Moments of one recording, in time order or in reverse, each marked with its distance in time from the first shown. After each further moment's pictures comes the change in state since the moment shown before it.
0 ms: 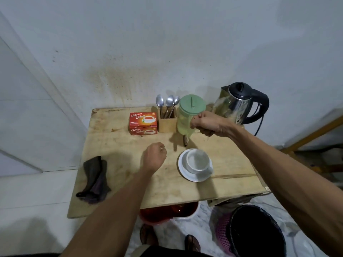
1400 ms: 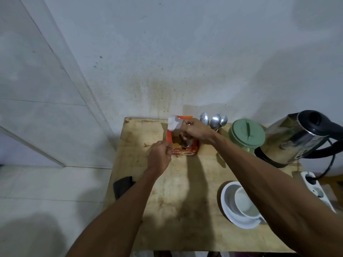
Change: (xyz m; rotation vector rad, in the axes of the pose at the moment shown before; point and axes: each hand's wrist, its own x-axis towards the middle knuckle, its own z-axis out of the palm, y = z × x) left_hand 0.095 -0.083 -0.082 -0.065 0.238 0.148; right_hand 0.200 -0.069 0.108 -0.074 -0.048 -0.088
